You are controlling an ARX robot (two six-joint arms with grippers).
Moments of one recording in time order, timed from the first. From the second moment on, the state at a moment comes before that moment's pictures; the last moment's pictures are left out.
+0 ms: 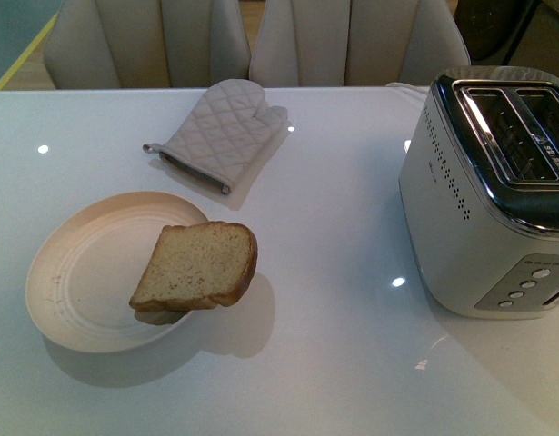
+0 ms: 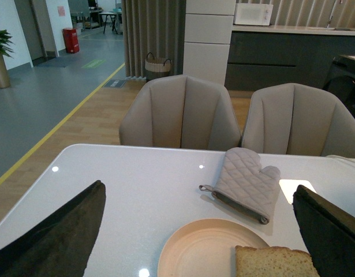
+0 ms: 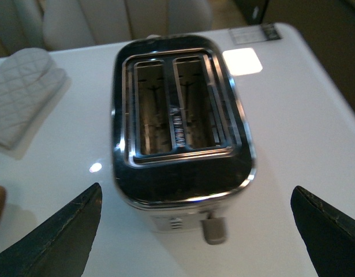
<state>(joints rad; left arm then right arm) 0.00 0.00 0.01 0.00 0.00 -0.01 0.34 0.85 0.36 0.01 0.42 0.24</state>
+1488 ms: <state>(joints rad) 0.00 0.00 0.01 0.00 0.00 -0.01 0.58 2.15 0.97 0.45 -0.08 0.91</state>
